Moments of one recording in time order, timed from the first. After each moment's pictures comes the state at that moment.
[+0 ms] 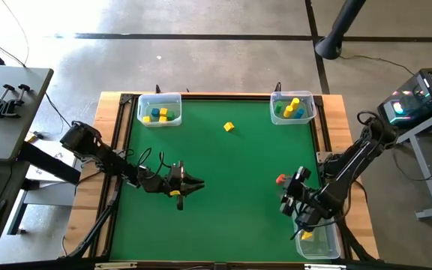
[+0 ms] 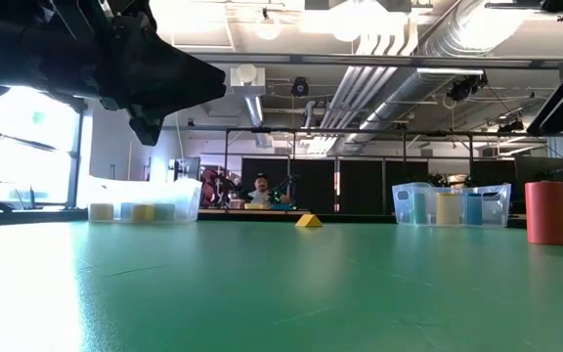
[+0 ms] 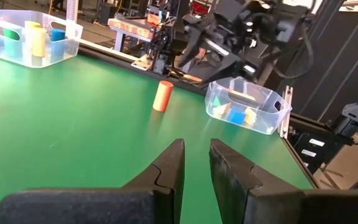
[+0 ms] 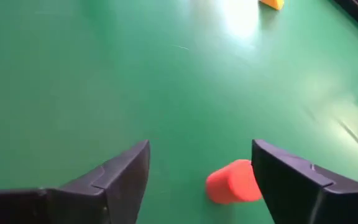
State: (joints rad) left arm -0.45 1.65 0.38 1.16 -0.52 -0.36; right arm 0.88 1.39 0.83 -0.95 0.79 1.28
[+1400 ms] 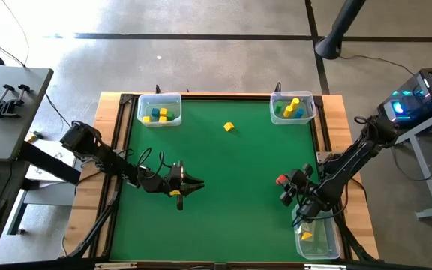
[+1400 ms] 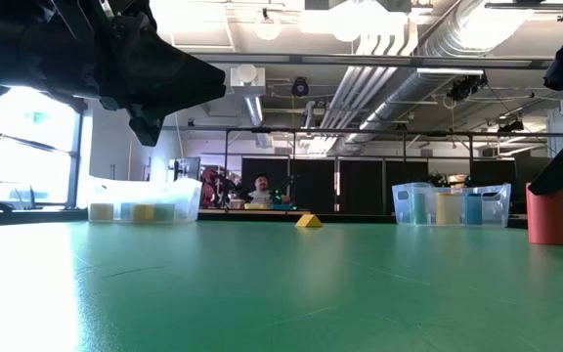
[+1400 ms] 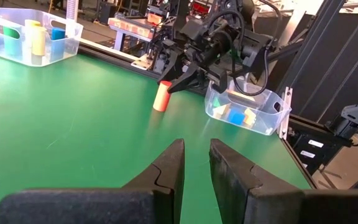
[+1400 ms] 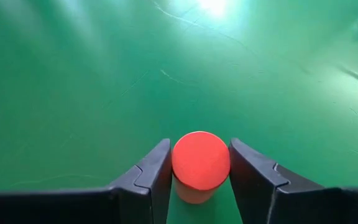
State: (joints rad) left arm -0.45 1.65 0.38 1.16 -0.52 -0.37; right arm 0.88 1.35 0.55 -0.76 0.84 1.57
